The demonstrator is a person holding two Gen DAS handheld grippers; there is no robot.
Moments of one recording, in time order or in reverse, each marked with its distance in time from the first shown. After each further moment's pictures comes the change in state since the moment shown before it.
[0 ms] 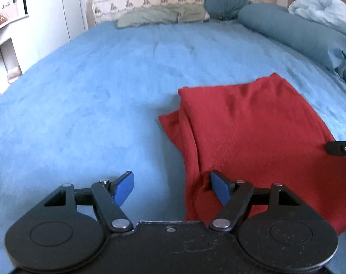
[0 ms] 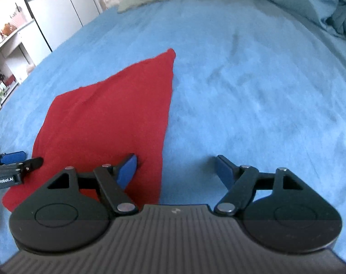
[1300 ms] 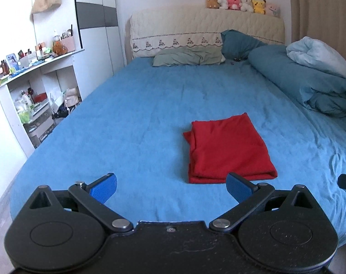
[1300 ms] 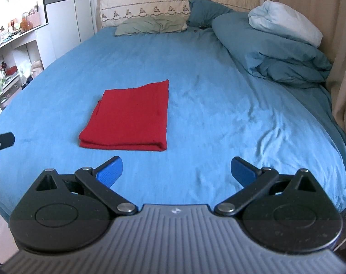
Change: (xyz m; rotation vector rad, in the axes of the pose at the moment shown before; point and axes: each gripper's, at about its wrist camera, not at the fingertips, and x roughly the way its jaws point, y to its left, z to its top) left arm -0.323 -0.022 -0.060 -0.070 -0.143 0.132; right arm -0.323 0.110 -0.098 -0.100 -0.097 -0.238
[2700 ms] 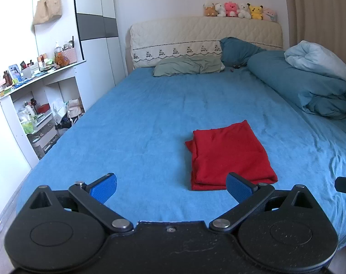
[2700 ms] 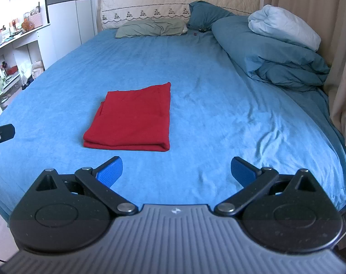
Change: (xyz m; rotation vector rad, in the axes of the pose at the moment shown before) left arm -0.015 -0.001 0.001 0.020 -0.044 0.015; right arm -0.012 0.013 -0.002 0.003 -0.012 -0.010
